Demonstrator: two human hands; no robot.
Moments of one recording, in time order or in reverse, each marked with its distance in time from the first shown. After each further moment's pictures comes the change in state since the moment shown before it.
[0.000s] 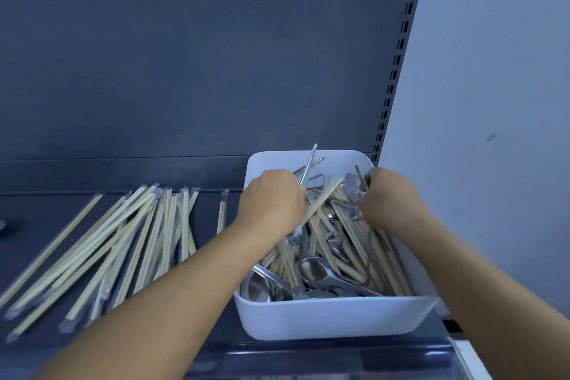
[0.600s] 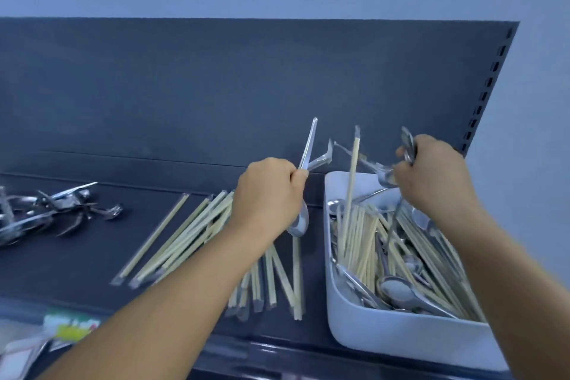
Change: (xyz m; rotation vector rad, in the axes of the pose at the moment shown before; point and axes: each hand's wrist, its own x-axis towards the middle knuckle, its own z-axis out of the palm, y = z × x) left_hand -0.037 -0.095 -0.082 -0.151 0.400 0.020; right_hand -0.023 -0.108 -0.038 0.257 0.227 -0.129
